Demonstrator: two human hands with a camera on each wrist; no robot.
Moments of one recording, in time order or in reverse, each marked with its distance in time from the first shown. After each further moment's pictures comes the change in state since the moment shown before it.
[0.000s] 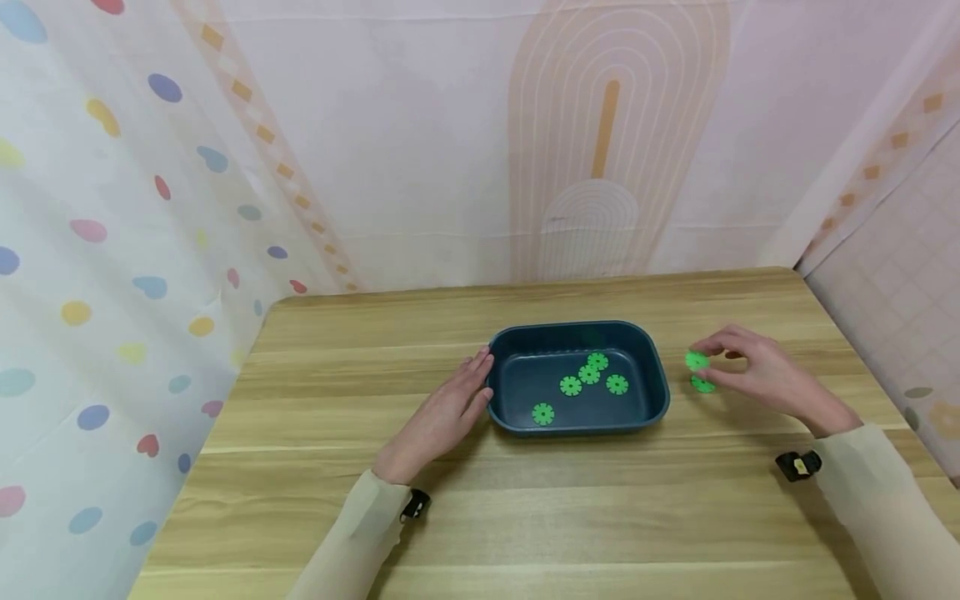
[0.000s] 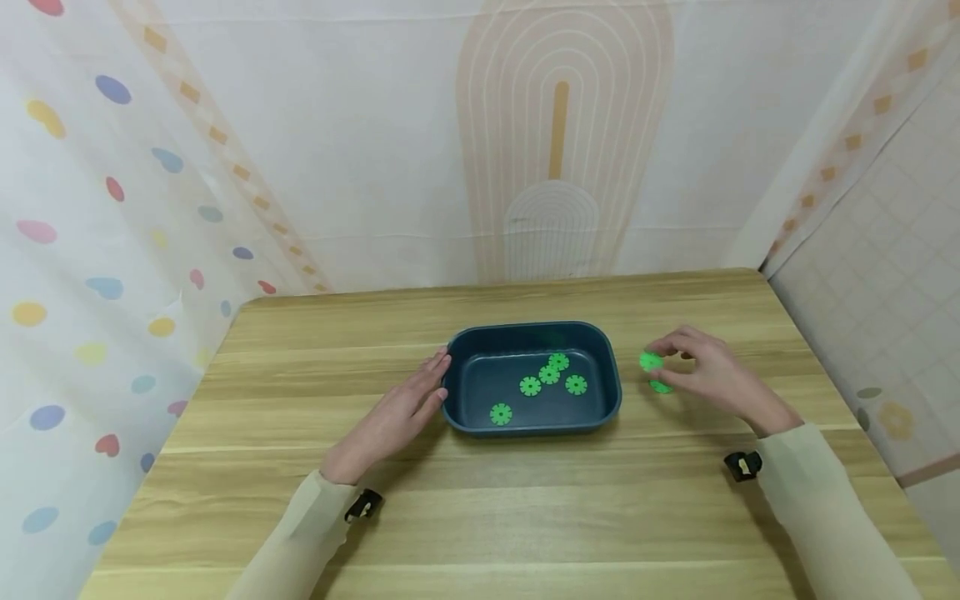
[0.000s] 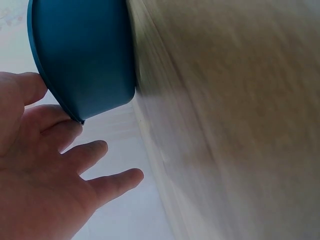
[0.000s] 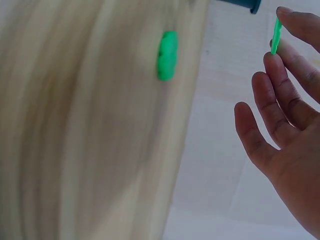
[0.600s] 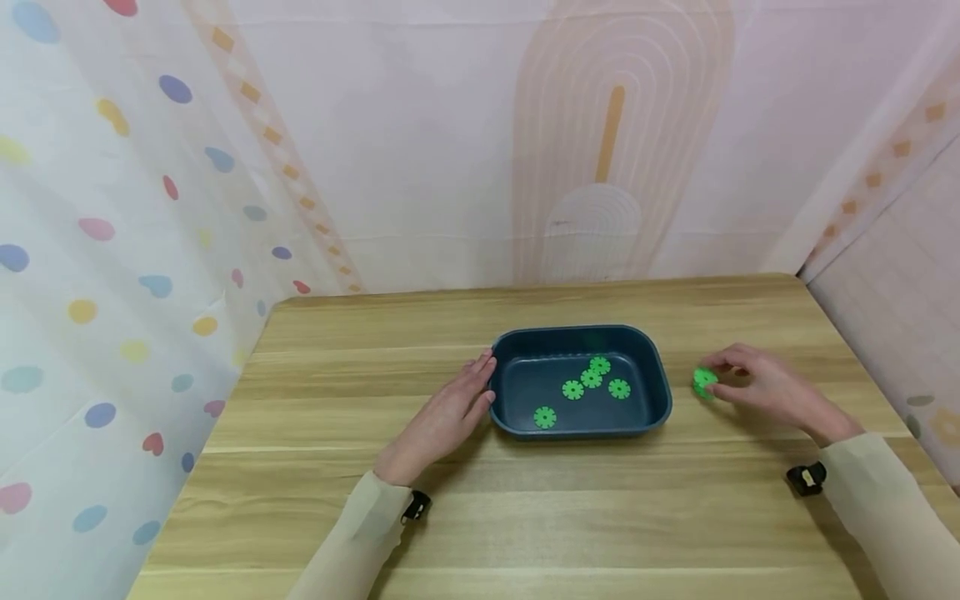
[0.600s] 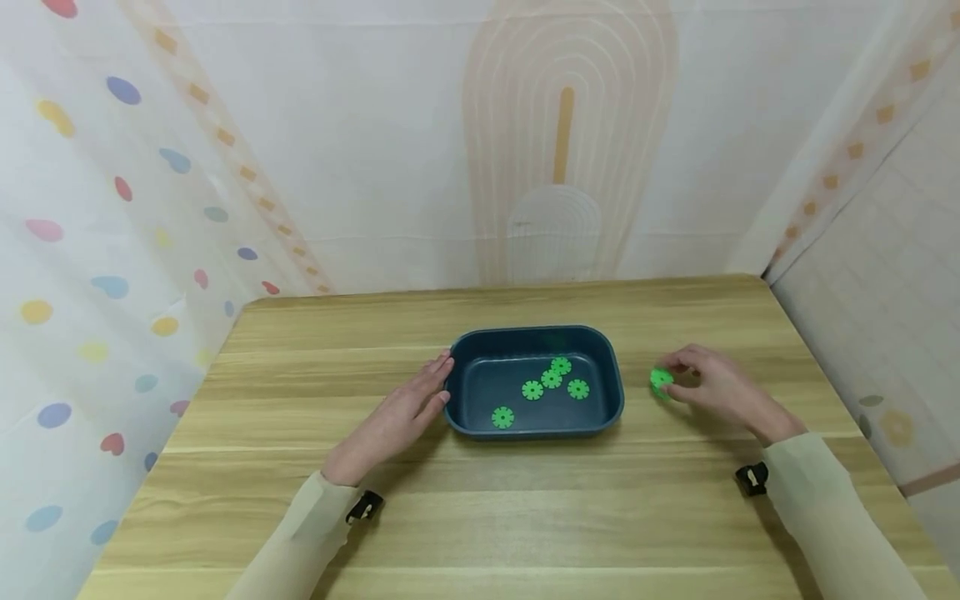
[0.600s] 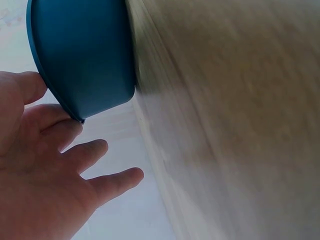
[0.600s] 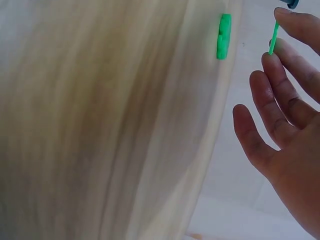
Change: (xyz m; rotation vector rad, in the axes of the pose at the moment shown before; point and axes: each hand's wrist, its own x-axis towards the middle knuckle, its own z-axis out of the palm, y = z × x) left_hand -0.001 -0.001 -0.001 -0.003 -0.001 0.002; right_hand -0.007 0.019 0.006 -0.011 -0.108 0.042
